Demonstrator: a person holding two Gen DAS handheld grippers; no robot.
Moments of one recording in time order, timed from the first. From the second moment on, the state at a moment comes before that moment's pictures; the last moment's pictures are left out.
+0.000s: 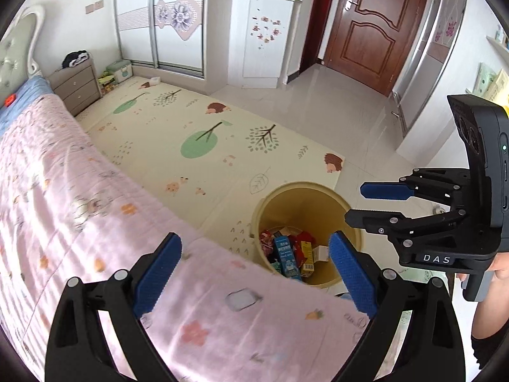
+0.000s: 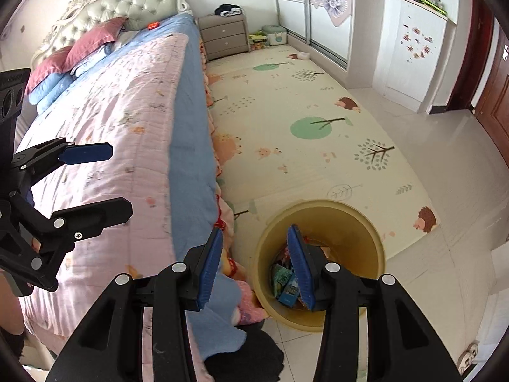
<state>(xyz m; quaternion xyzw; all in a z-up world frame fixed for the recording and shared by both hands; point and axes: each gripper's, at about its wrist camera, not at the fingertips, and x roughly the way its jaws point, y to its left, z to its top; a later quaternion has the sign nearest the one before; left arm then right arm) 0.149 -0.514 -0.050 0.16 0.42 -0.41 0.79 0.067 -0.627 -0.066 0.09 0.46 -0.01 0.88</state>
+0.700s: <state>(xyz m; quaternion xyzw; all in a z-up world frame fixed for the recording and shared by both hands) 0.166 -0.222 -0.029 0.05 0.41 -0.20 0.89 0.152 -0.372 -0.048 0.00 0.45 0.19 0.87</state>
